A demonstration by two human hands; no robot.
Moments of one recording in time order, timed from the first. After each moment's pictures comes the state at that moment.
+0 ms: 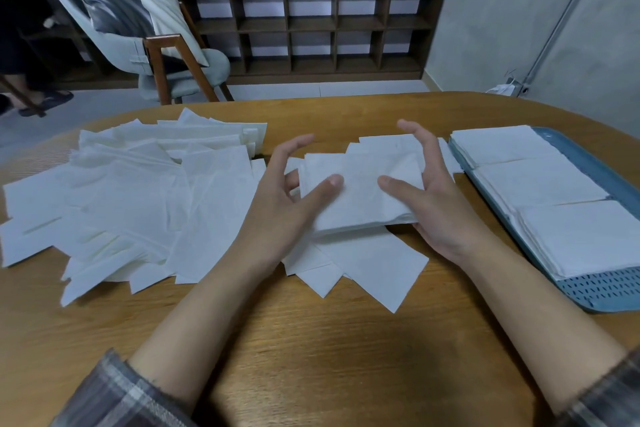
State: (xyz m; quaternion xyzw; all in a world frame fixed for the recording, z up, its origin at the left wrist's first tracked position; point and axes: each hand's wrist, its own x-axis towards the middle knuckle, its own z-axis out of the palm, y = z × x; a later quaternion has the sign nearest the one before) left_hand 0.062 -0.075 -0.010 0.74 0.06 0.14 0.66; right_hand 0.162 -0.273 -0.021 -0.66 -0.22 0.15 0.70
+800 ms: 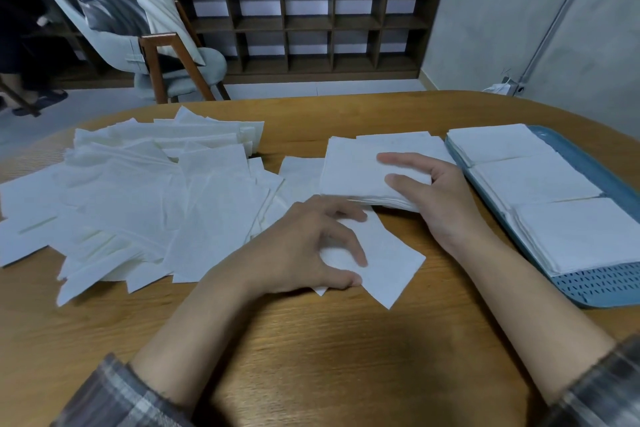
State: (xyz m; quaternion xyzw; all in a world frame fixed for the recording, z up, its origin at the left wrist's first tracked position) left_hand 0.059 -0.071 -0.023 0.93 -0.16 -0.02 0.34; right_hand 0.171 -0.280 -0.027 -0.76 -0.18 0.03 0.62
